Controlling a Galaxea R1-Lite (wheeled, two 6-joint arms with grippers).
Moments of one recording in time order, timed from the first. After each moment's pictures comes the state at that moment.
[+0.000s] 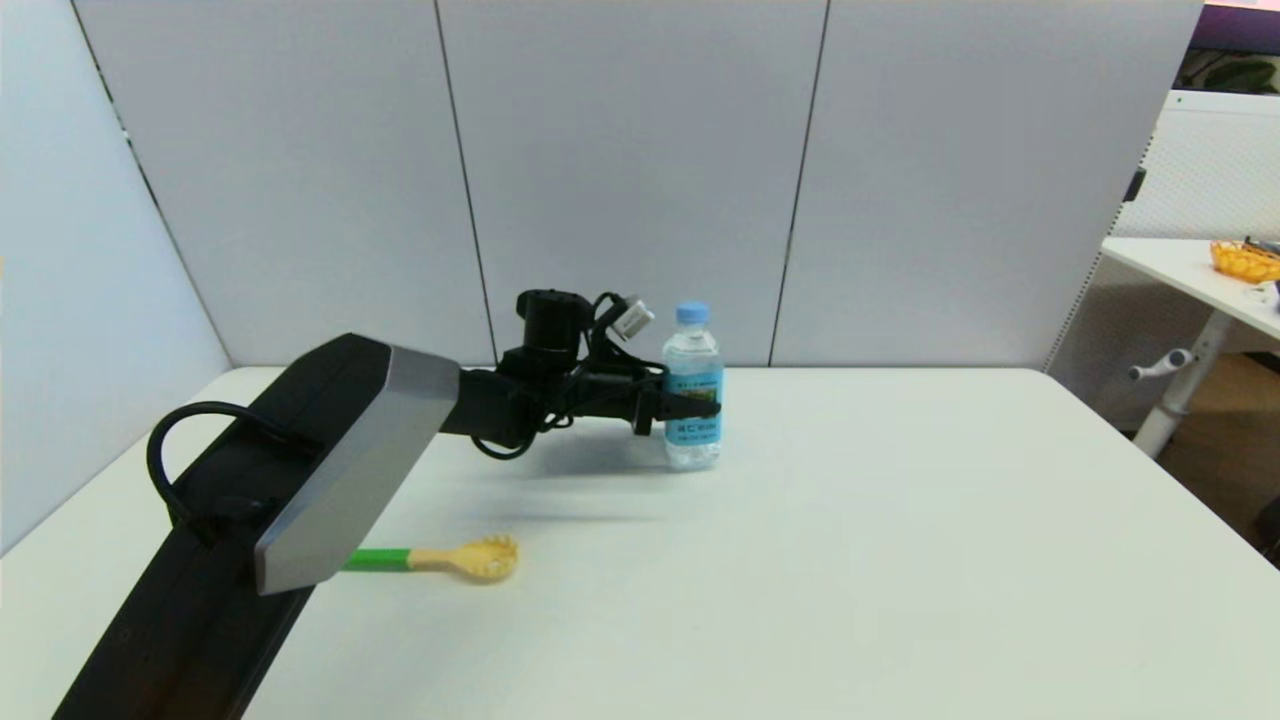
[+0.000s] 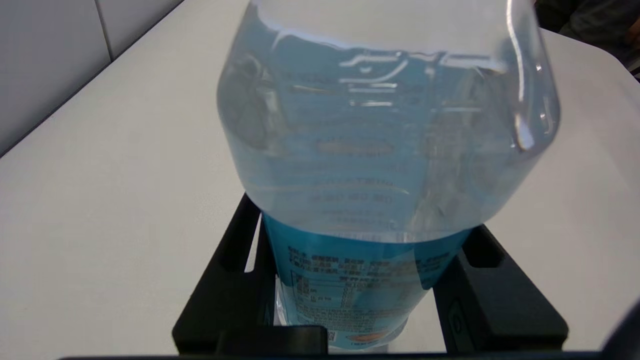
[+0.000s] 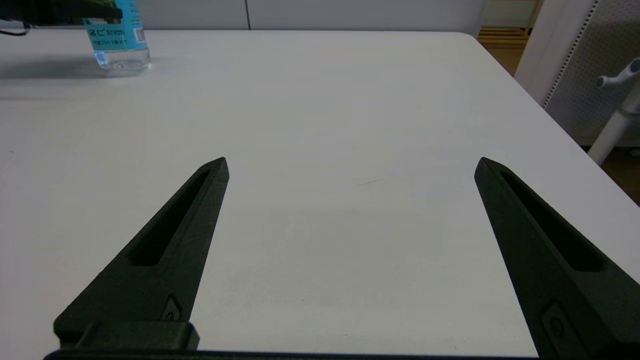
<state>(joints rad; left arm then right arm) -0.45 2.56 -1.85 -0.43 -1.01 0.03 0.00 0.00 -0.01 0.01 0.00 -0.01</state>
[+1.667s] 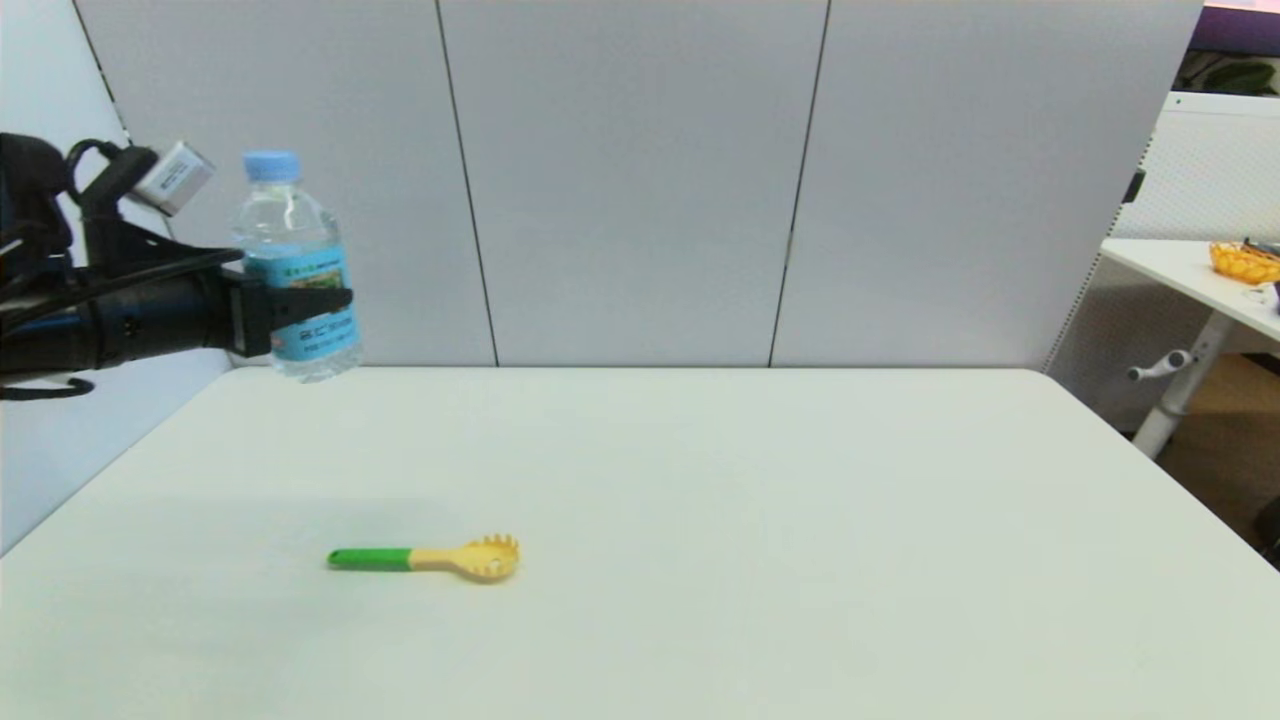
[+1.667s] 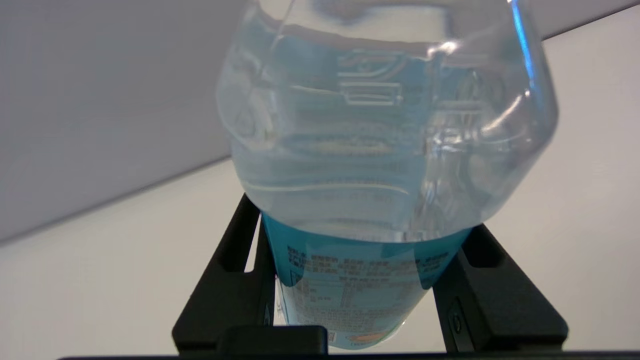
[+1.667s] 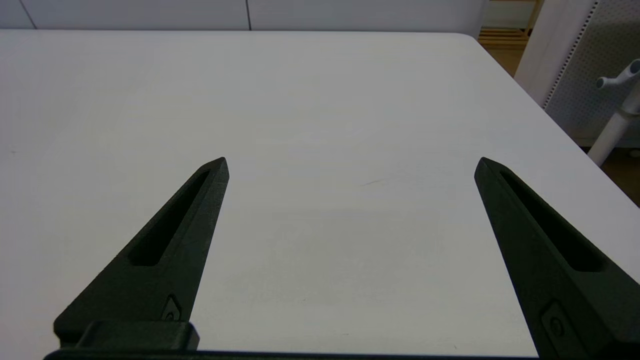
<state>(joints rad) 0.07 1.55 -1.04 -0.22 -0.53 0.19 0.00 0.00 -0.01 0.01 0.00 -0.01</state>
